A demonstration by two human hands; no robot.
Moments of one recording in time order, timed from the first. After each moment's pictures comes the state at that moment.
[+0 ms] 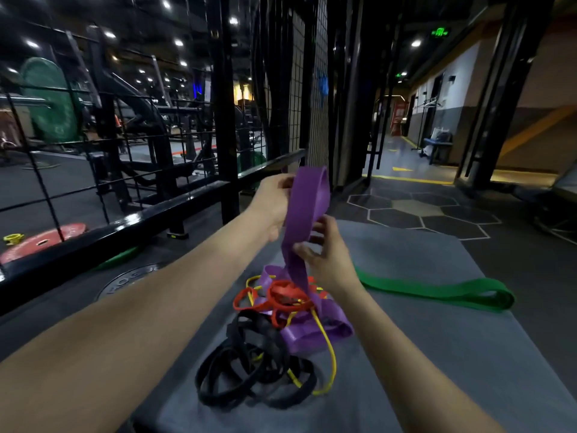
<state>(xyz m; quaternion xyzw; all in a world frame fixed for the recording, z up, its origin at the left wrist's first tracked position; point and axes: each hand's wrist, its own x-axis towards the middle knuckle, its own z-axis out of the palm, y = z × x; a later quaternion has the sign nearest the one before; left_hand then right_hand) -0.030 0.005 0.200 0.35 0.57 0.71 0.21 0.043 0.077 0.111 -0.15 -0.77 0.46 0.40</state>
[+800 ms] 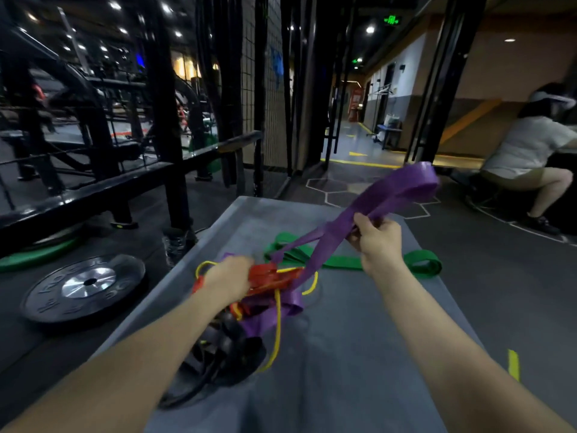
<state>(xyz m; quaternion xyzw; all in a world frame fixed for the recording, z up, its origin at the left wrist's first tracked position) -0.041 0.026 0.049 0.50 0.86 0.12 0.01 0.141 0.155 0.121 -0.28 -0.47 0.63 0.56</state>
